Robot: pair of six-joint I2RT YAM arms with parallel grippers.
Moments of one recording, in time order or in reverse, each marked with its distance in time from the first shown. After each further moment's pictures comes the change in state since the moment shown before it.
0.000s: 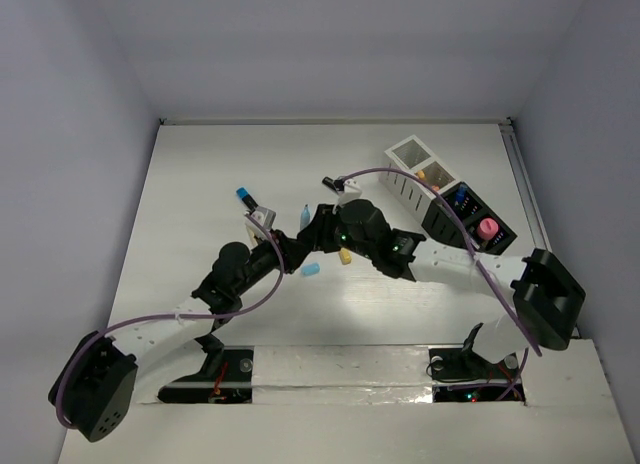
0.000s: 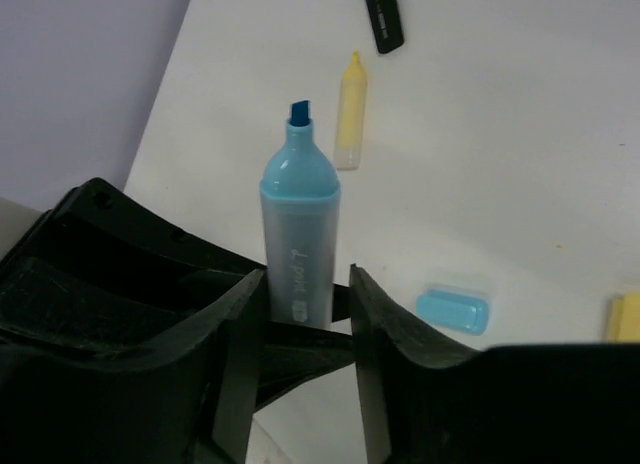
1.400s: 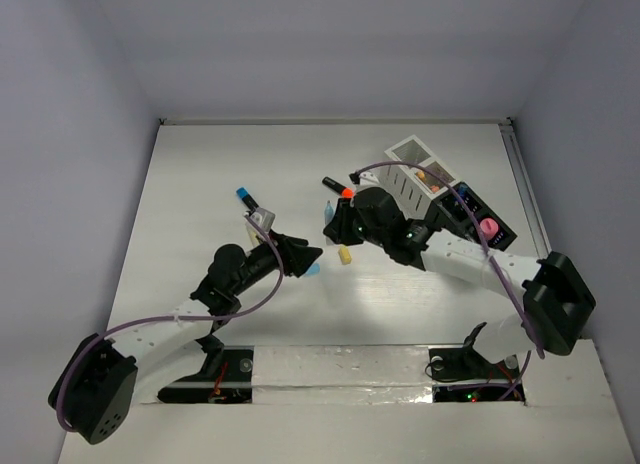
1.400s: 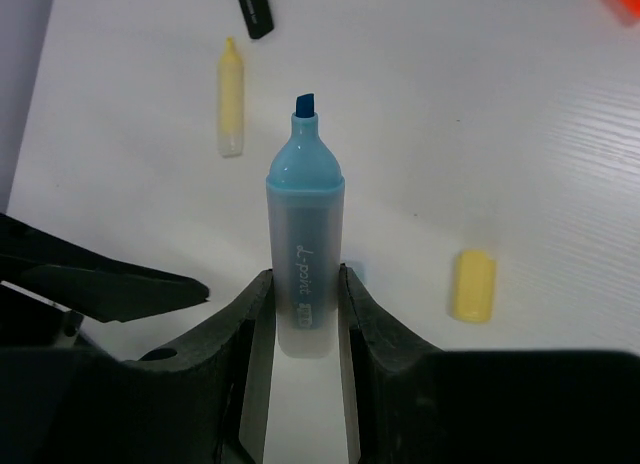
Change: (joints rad) left arm 0.004 -0.023 -0.020 0.076 0.109 -0.014; right arm -0.124 -0.059 0.015 -0.238 0.037 -0.108
